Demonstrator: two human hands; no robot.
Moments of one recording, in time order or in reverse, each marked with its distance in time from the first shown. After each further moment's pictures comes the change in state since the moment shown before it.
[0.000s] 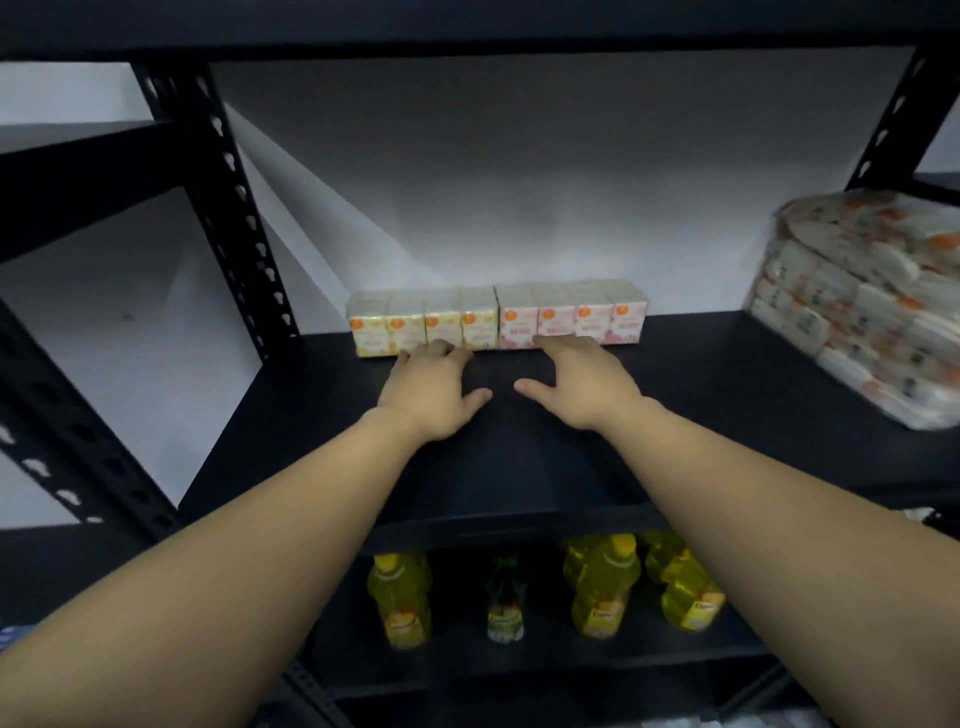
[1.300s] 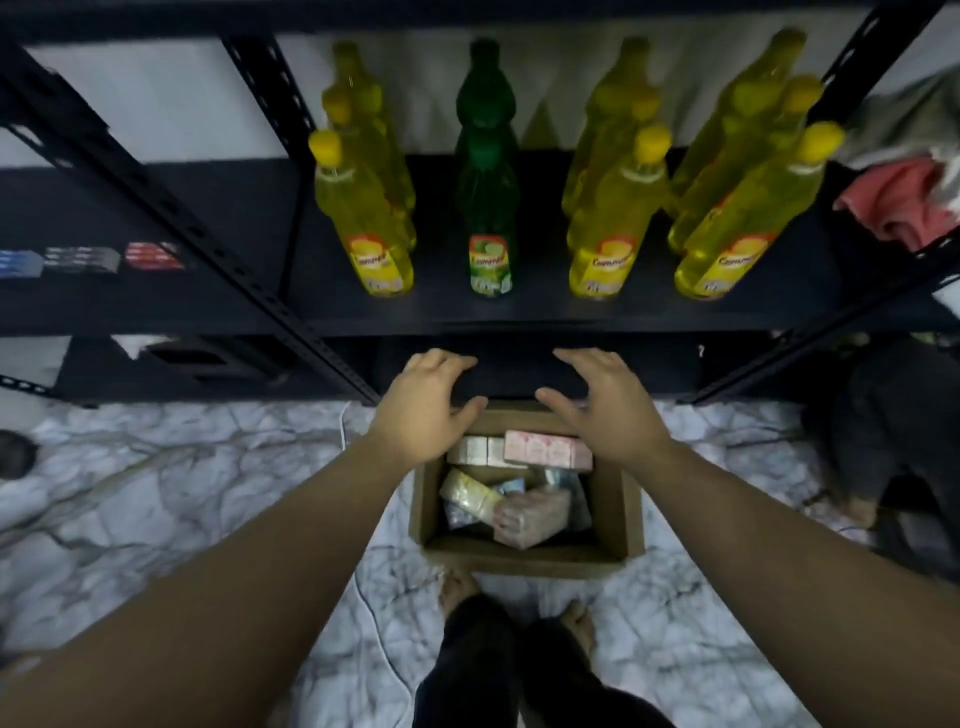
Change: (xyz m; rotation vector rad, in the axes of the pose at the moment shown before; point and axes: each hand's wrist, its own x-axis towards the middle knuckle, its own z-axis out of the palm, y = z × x) left_hand -0.347 0.053 0.316 -0.340 -0.306 -0.140; right_hand -0.351 0.083 0.311 0.384 -0.282 0.083
